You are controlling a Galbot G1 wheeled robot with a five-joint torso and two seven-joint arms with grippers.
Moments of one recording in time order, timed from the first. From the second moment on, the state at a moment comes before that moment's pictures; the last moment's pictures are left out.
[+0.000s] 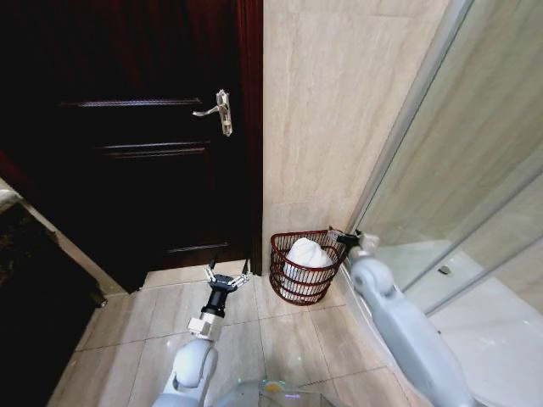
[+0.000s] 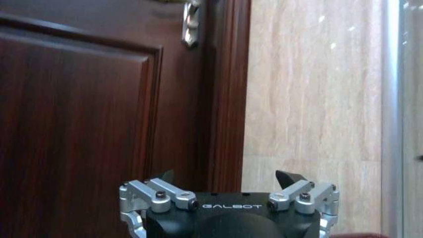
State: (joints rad) left arm 1.58 -1.48 -0.42 -1.99 -0.09 -0.29 0.03; right arm -1.19 1.14 0.40 2.01 0.39 -0.32 0.41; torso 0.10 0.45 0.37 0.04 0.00
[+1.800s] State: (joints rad) left arm 1.68 -1.47 -0.48 -2.12 -0.11 -0.22 0.08; right arm -1.99 1.52 0.53 2.21 -0.08 0.29 0.30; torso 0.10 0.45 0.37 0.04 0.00
